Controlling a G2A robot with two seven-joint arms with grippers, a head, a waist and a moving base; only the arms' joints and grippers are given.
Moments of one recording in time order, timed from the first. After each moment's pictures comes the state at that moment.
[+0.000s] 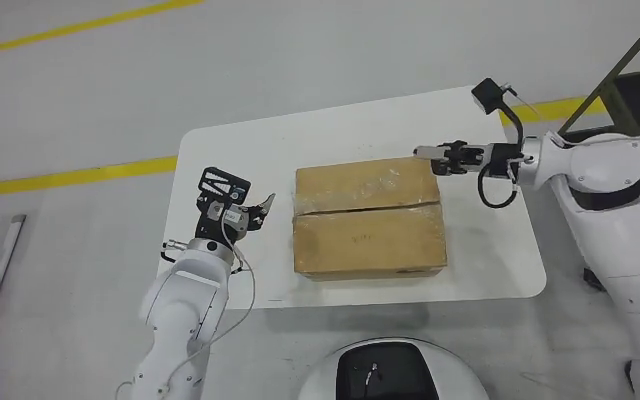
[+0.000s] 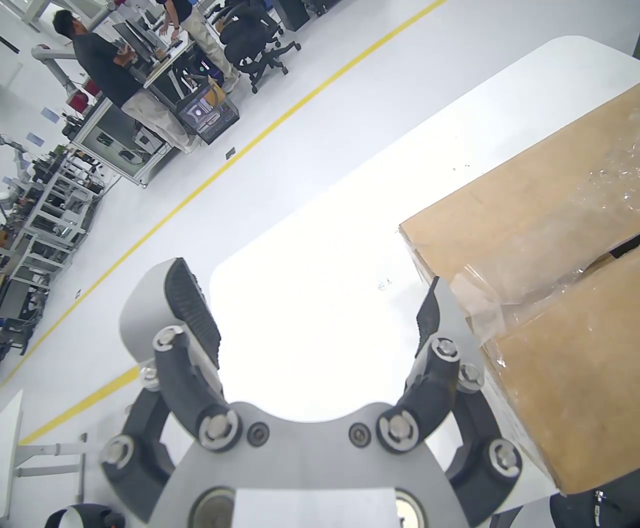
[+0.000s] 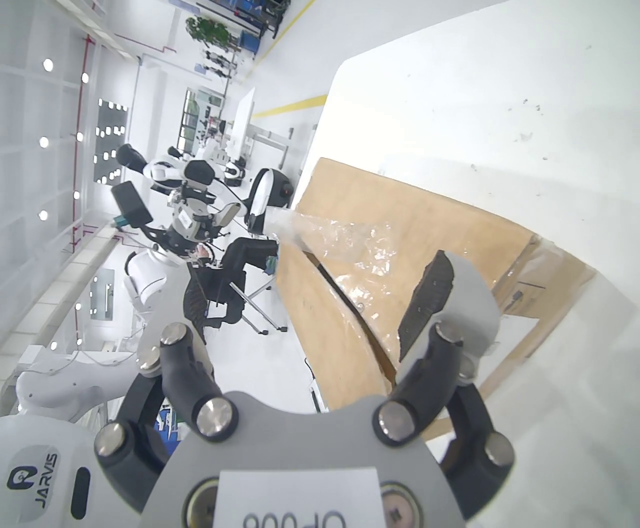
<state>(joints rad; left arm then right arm) 1.19 -1.18 -1.42 -2.07 1.57 -0.20 -0.63 -0.72 -1.08 1.34 -1.46 0.02 -0.04 1.15</state>
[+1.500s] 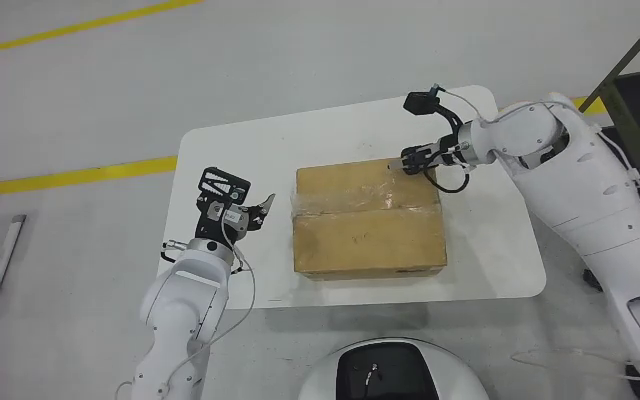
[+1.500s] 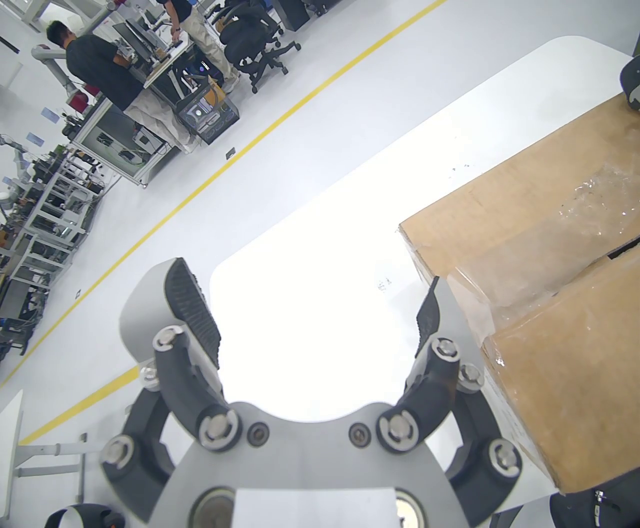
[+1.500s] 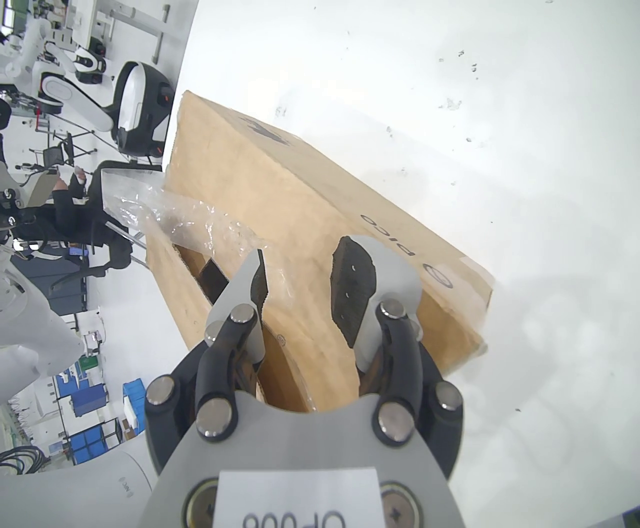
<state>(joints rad) 1.19 -1.18 -1.42 -2.07 1.57 -0.20 -0.63 -0.37 -1.14 0.97 -1.11 -0.23 -0.13 1.19</state>
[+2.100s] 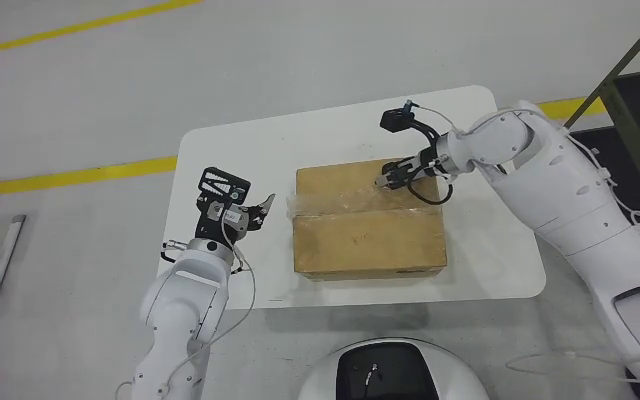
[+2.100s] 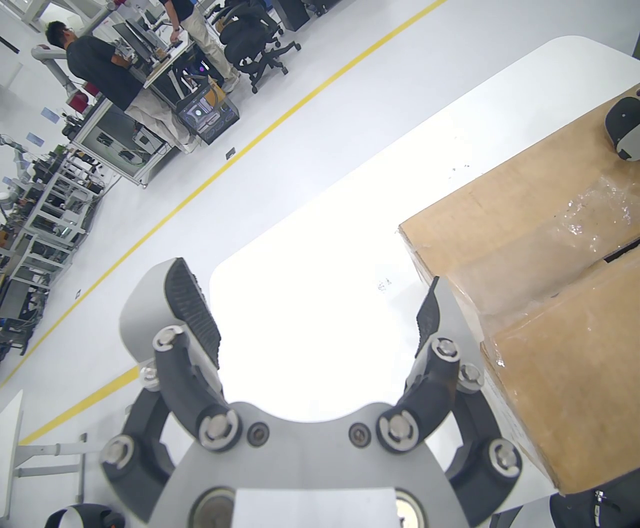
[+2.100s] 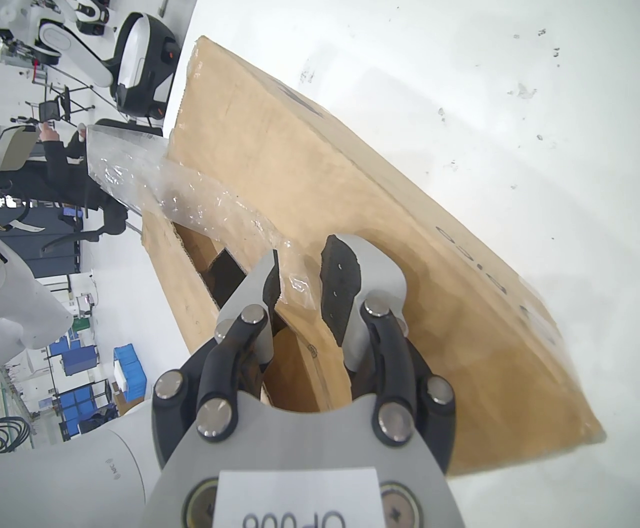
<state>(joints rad) 1.19 -1.18 -1.42 -2.07 1.57 -0.20 -0.63 -0.34 -1.18 0.86 -1.08 -0.19 -0.20 1.21</state>
